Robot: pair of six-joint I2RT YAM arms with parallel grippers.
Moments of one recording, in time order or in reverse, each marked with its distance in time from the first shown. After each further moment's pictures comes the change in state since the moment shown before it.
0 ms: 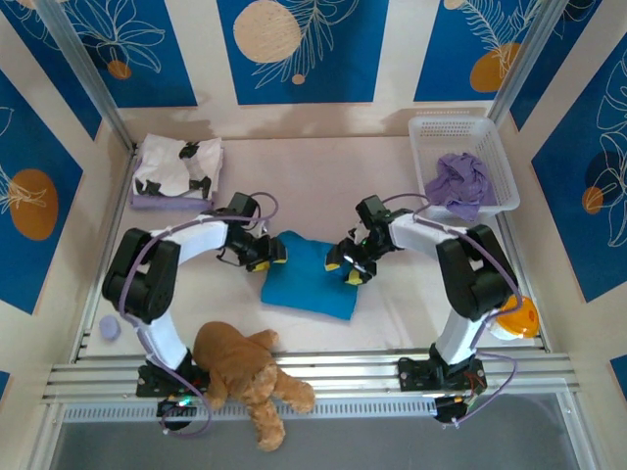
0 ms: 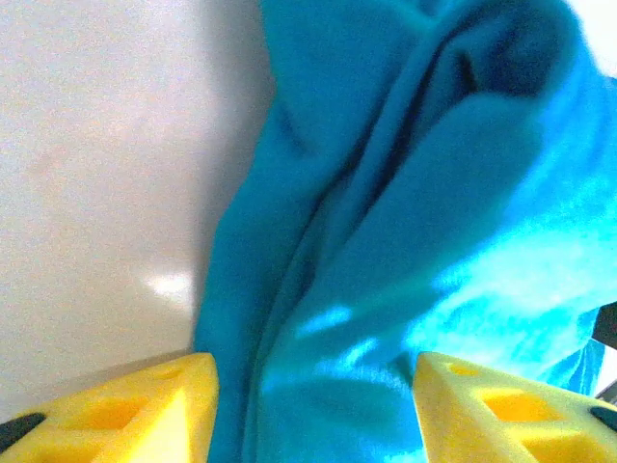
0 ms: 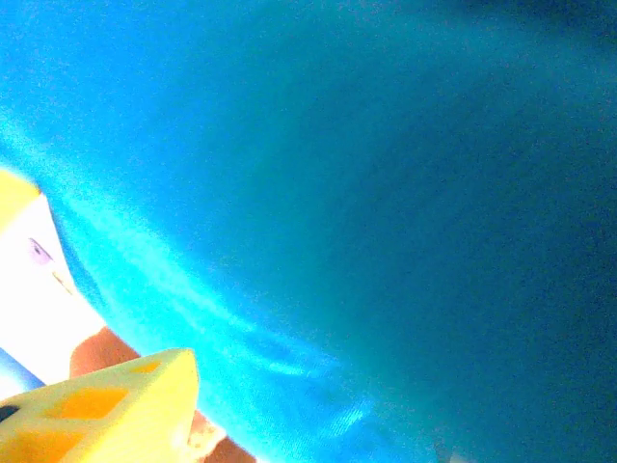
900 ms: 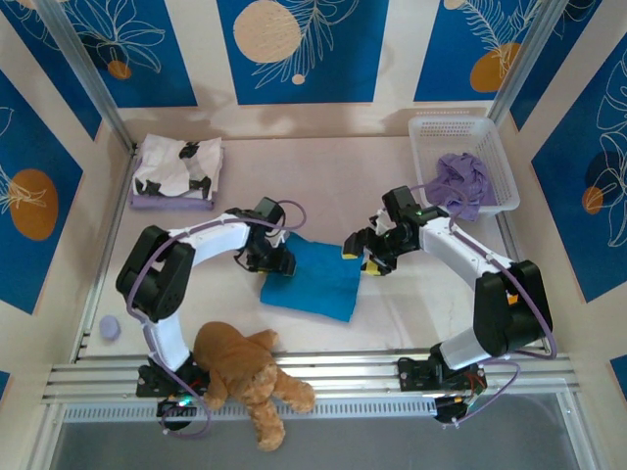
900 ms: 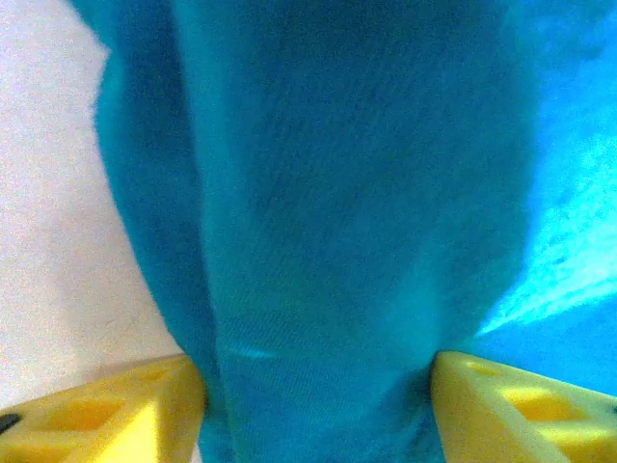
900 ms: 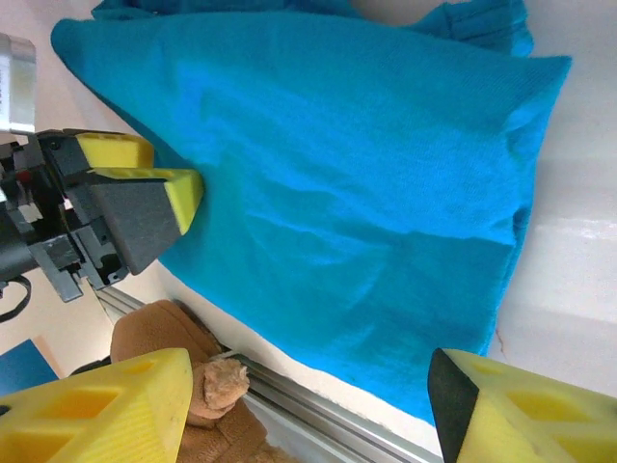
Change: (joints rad) left arm -0.175 0.084 0.119 -0.156 -0.258 0.211; right arm -0.116 -0.243 -0.027 -0.116 0.029 -0.062
